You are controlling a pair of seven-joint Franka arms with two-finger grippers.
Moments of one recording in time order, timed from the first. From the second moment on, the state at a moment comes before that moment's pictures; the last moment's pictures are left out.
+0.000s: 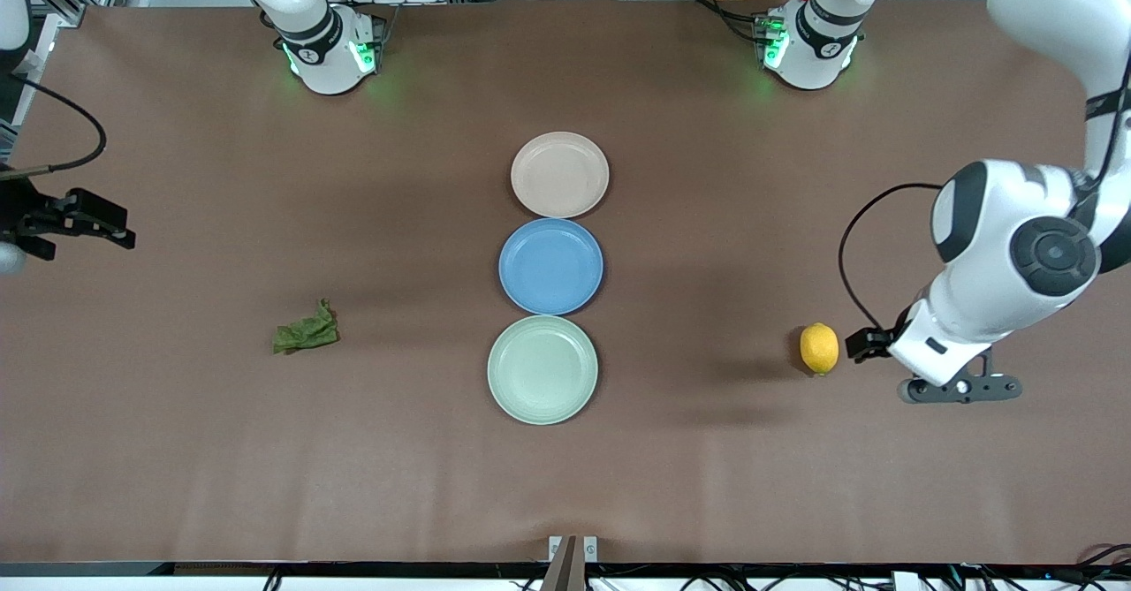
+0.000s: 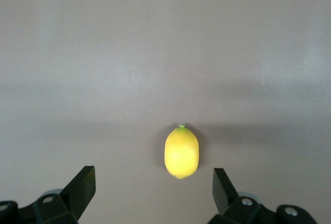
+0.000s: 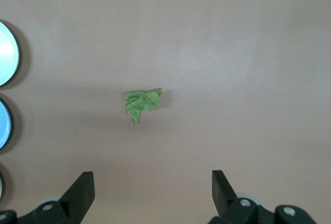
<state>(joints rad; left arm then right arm) 0.05 0.45 -0.24 -1.49 0.23 1.96 -0.26 -0.09 0.13 0.05 -1.47 -0.01 1.62 -0.19</state>
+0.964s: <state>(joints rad) 0.06 0.20 -0.23 -1.41 0.12 1.67 -0.25 -0.04 -0.01 0.03 -1.65 -0.02 1.76 -0.17</state>
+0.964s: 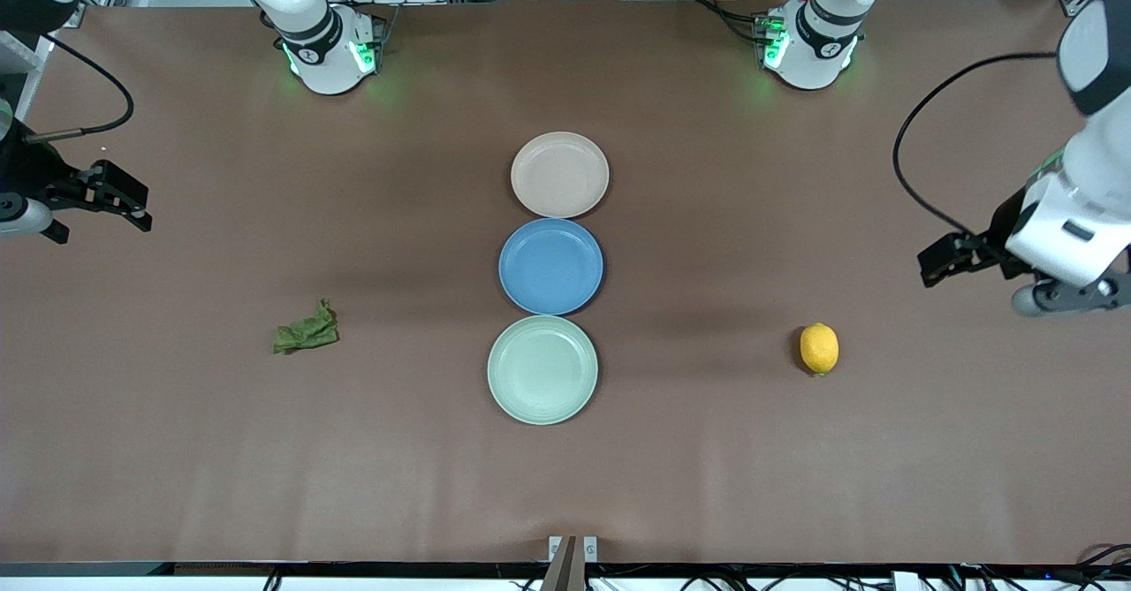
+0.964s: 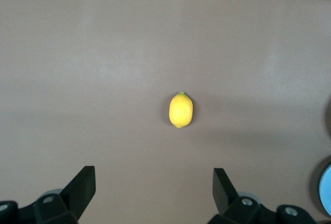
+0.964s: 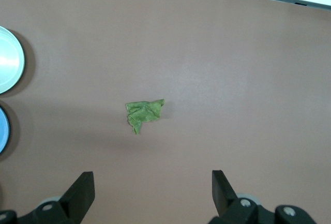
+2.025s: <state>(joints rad) 0.07 0.09 -0.23 -1.41 0.04 1.59 -0.25 0.01 -0.02 -0.01 -1.66 -0.02 1.76 -0.16</state>
